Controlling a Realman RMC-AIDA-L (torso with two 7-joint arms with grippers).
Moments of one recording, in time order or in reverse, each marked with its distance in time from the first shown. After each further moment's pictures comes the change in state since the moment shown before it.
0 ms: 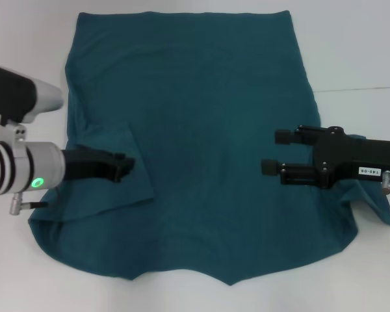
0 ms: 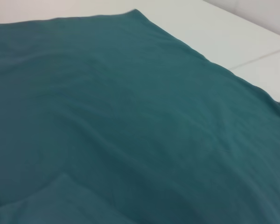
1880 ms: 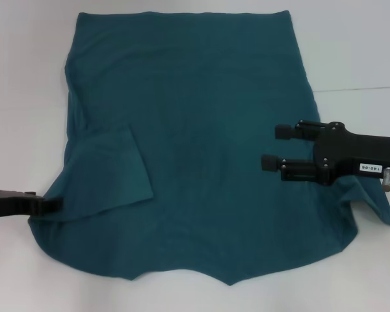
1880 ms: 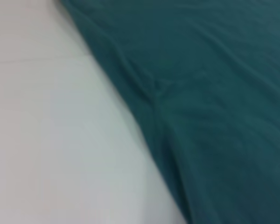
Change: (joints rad) left arm 0.158 0.009 -0.125 0.122 0.226 0.049 -0.207; right arm 0.001 0.001 0.004 -0.006 0.013 -0.005 -0.012
